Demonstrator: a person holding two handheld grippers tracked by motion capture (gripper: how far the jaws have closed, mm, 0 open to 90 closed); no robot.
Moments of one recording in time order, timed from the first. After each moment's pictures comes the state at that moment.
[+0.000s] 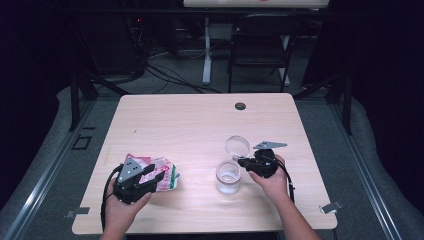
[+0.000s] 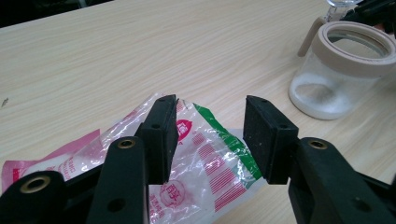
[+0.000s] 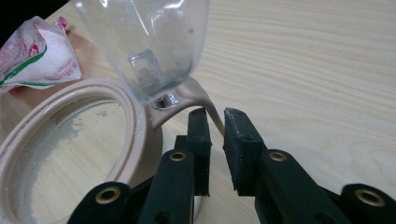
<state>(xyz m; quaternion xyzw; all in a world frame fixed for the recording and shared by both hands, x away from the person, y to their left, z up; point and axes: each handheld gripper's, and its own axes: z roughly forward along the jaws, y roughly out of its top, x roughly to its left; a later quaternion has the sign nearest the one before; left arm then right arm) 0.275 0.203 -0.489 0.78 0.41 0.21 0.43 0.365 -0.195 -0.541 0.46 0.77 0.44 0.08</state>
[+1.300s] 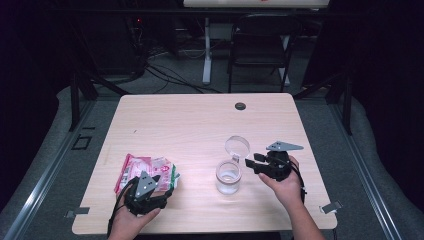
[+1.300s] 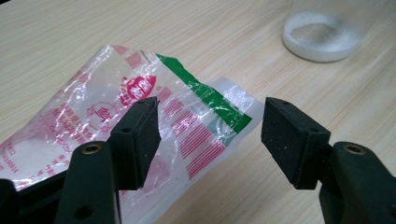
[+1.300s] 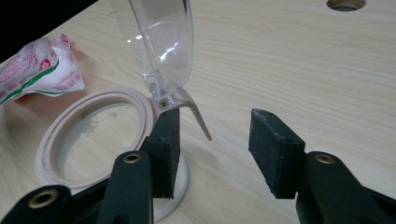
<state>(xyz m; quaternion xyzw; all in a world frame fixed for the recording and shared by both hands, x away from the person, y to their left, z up) 0.263 0.181 -0.529 0.83 0.36 0.22 0.37 0.340 -0.220 -0.512 0.45 0.76 0.45 0.13</state>
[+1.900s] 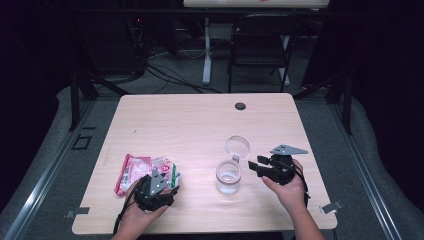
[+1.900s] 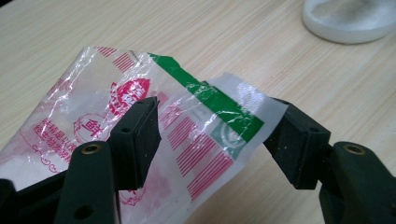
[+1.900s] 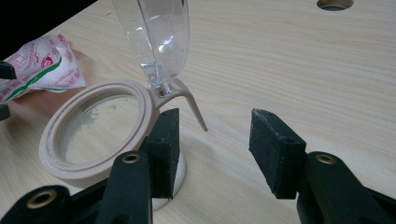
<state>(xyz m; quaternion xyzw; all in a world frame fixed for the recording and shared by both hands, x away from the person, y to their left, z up) 0.277 0.164 -0.542 0.84 0.34 0.24 0.33 0.328 -0.227 -0.513 0.46 0.75 0.45 0.14</state>
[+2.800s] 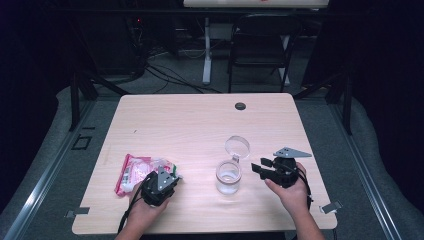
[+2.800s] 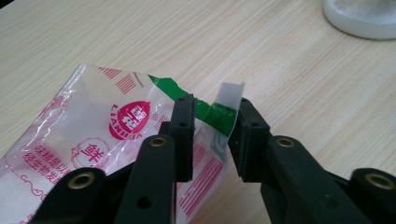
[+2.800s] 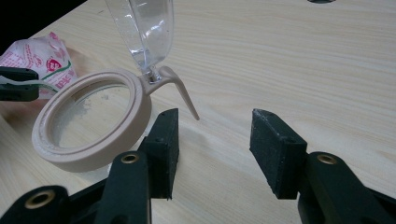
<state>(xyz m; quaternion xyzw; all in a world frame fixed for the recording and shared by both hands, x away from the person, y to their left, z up) 0.293 0.153 -0.554 0.85 0.34 0.25 0.32 0.322 -0.234 -0.517 0.47 0.75 0.45 0.15</state>
